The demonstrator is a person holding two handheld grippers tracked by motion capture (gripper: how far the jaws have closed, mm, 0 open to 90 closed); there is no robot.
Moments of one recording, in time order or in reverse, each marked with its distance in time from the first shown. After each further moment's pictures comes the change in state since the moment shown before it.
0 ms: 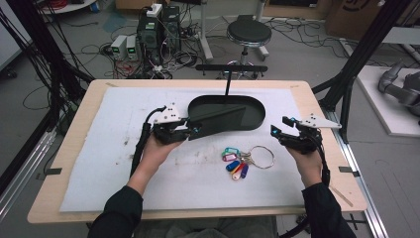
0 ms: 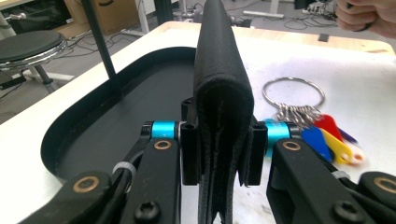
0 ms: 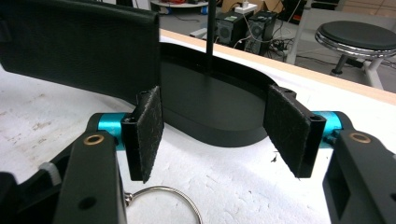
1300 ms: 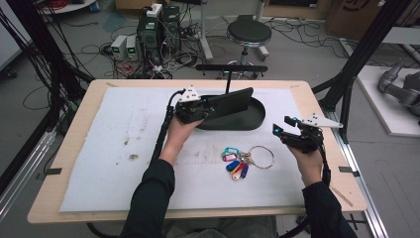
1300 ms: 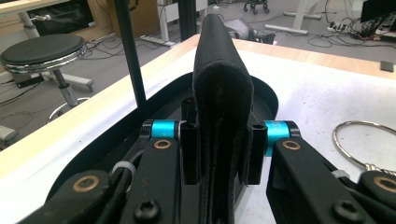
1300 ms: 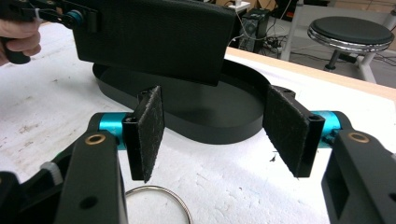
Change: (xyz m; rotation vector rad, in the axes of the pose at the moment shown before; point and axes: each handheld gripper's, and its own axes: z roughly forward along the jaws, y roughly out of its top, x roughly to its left) left arm 0.043 0.011 0.080 -0.042 0.070 -0.051; right arm -0.007 -0.003 0.002 0.004 -0.021 0.019
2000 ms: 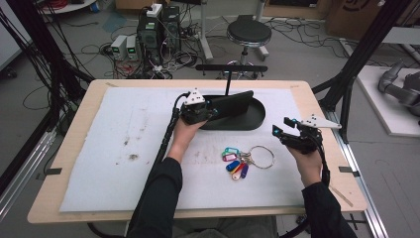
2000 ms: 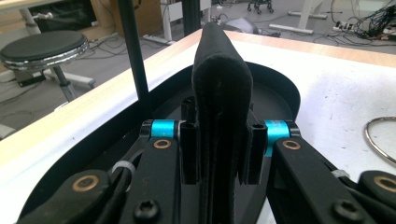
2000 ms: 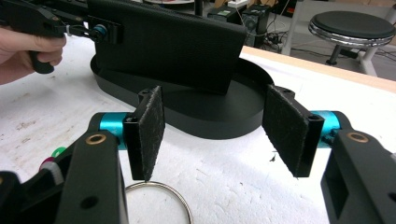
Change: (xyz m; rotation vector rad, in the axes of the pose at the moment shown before) left arm 0.007 -0.019 0.025 -0.009 0.013 0.014; right arm -0.001 -0.005 0.003 0.009 0.000 0.009
